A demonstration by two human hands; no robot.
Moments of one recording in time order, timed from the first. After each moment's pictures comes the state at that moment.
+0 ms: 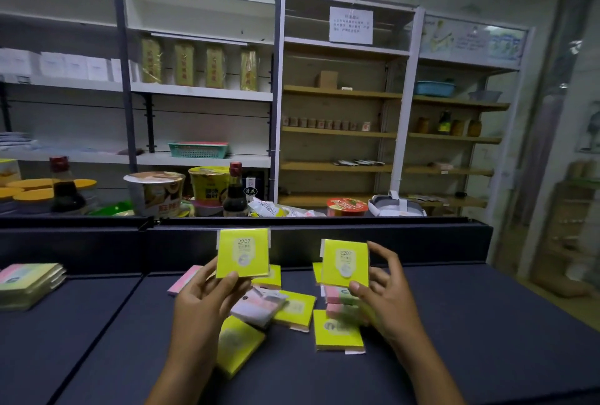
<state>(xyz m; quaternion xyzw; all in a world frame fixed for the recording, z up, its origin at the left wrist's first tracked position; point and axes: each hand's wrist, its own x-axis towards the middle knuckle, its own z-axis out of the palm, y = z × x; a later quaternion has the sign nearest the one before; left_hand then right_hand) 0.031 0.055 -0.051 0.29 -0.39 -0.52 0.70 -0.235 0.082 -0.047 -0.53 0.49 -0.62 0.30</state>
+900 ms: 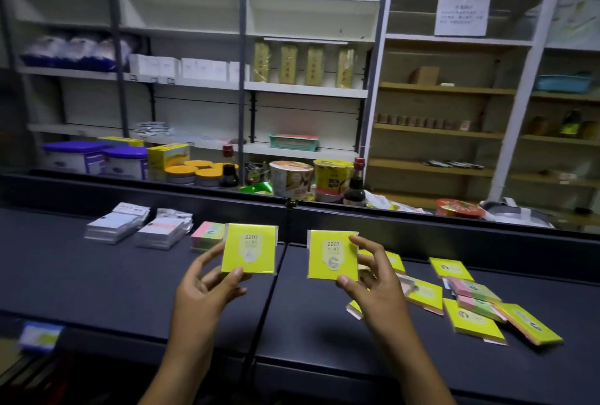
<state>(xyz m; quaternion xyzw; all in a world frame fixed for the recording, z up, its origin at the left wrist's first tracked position) 0.264 0.156 -0.051 0.36 -0.42 -0.38 0.74 0.020 0.132 -0.032 -0.64 0.39 -0.57 0.33</state>
